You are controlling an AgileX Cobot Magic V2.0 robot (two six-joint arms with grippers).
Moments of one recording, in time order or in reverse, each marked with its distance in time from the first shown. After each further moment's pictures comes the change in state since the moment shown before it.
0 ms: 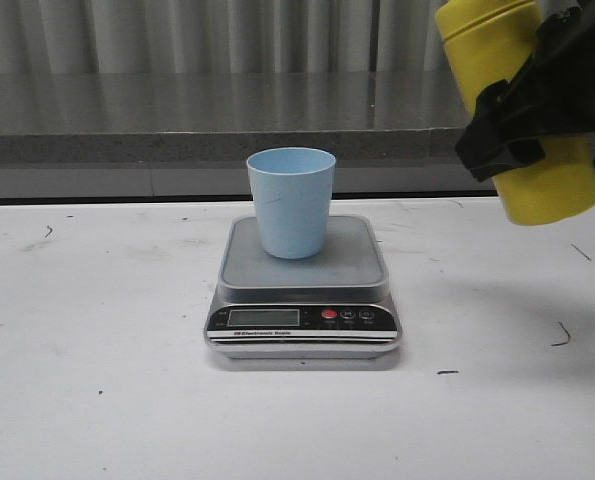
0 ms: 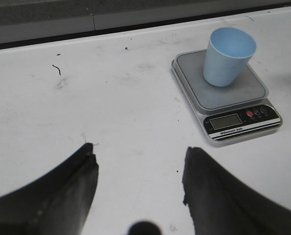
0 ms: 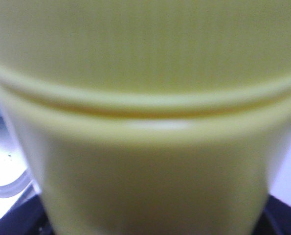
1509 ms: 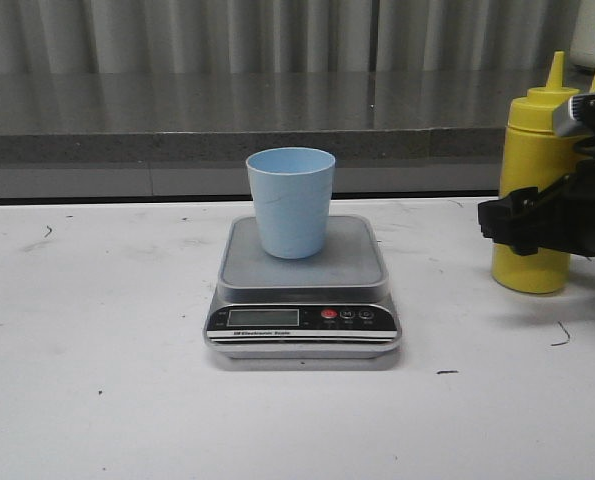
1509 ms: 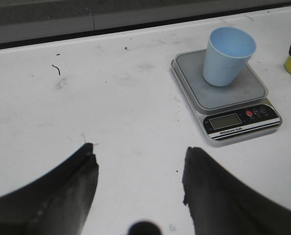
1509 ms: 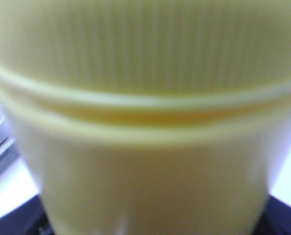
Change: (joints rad) left arm 0.000 0.000 0.000 -0.001 0.000 0.000; right arm -0.284 0.545 0.147 1.374 -1.053 -1.311
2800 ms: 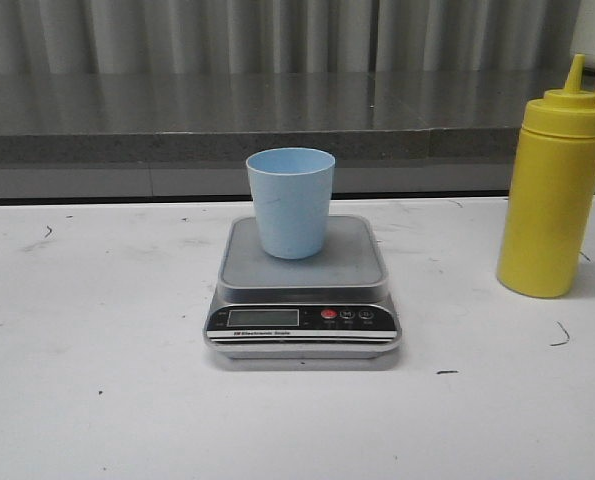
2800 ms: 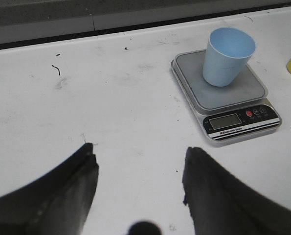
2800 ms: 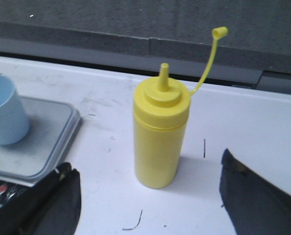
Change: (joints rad) left arm 0.000 0.000 0.000 0.000 0.000 0.000; right arm 0.181 -1.187 0.050 0.278 1.337 -0.066
